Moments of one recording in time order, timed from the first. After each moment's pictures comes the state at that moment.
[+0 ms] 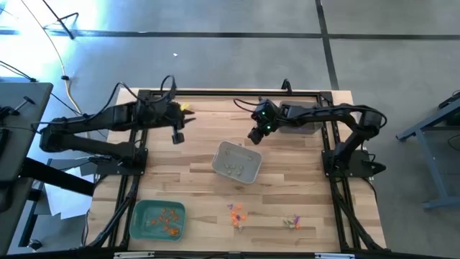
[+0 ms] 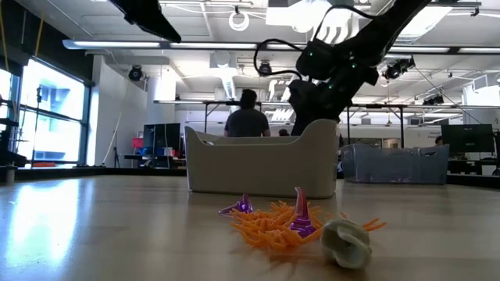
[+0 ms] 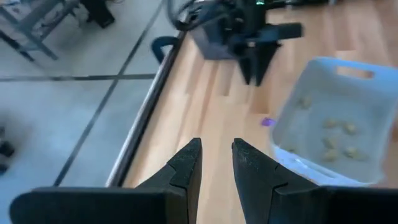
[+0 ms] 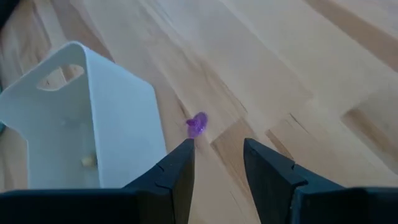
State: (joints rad) left arm 0.16 0.95 0.97 -0.57 -0.26 0.22; right arm -0.40 1.64 0.91 -0.19 -0.29 0.44
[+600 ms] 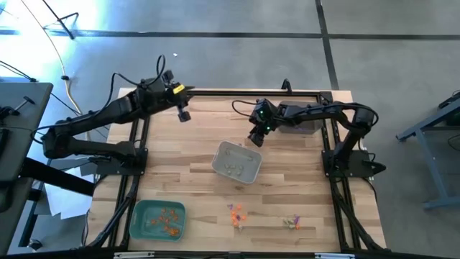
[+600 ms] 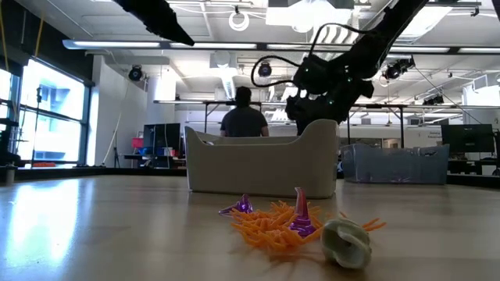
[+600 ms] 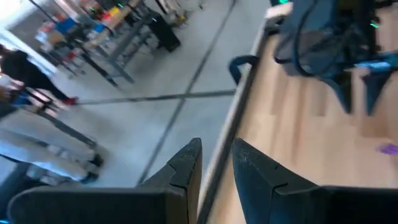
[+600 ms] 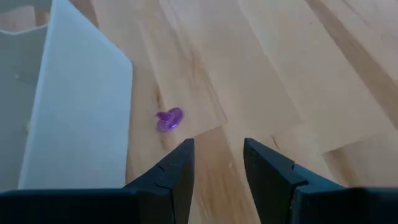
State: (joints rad) left arm 0.42 1.00 0.97 -0.32 -0.26 0.50; right arm -0.43 1.73 0.91 -0.14 -0.31 0.11
